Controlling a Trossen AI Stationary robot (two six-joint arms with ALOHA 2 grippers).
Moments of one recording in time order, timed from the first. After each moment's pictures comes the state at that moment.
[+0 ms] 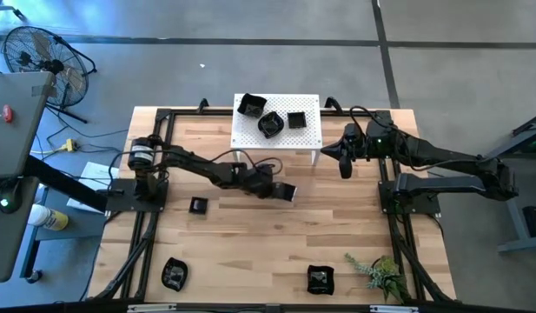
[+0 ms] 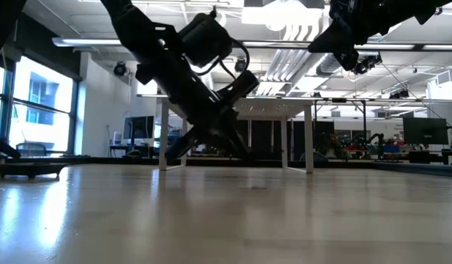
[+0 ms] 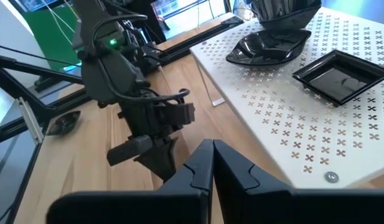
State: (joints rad) left arm 0.01 1.89 1.03 0.12 0.02 -1.29; right arm -0.35 0.83 0.68 -0.23 -0.17 0.29
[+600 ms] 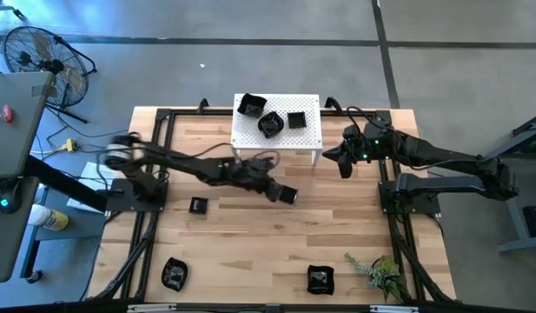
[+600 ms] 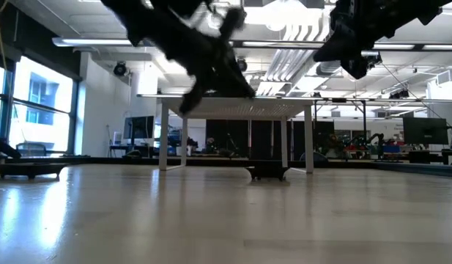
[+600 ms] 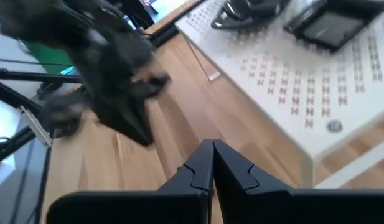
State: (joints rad) left arm -0.02 1.69 1.03 0.13 -0.05 -0.93; right arm -0.34 0.83 0.68 -0.32 -0.17 0.45
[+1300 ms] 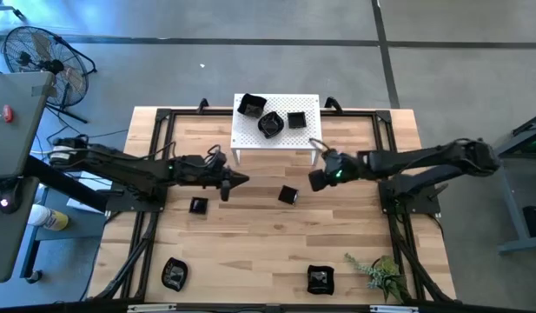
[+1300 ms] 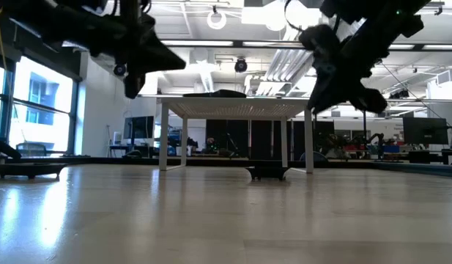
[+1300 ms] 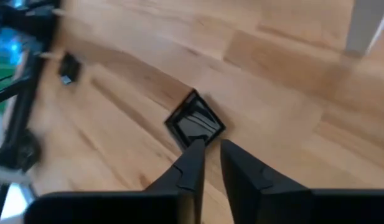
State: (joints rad) left arm -0.03 1.12 0.47 0.43 -0.12 -0.67; right arm -0.05 1.19 0.68 -0.31 0.06 1.13
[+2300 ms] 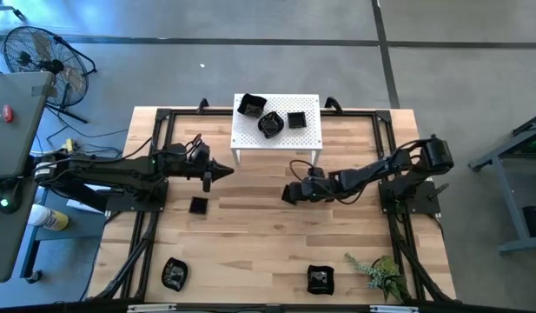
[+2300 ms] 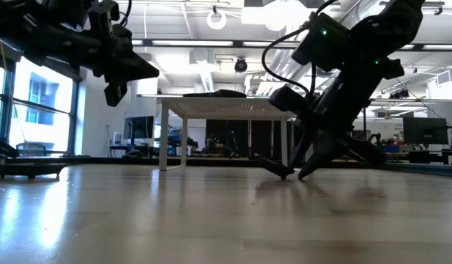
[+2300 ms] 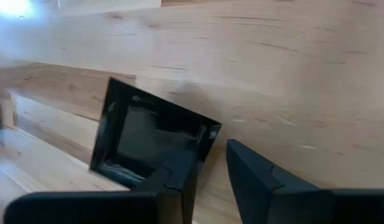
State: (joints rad) left arm 0.18 0.84 0.30 0.36 0.12 -0.61; right arm 0.06 1.66 0.68 0.01 0.16 1.54
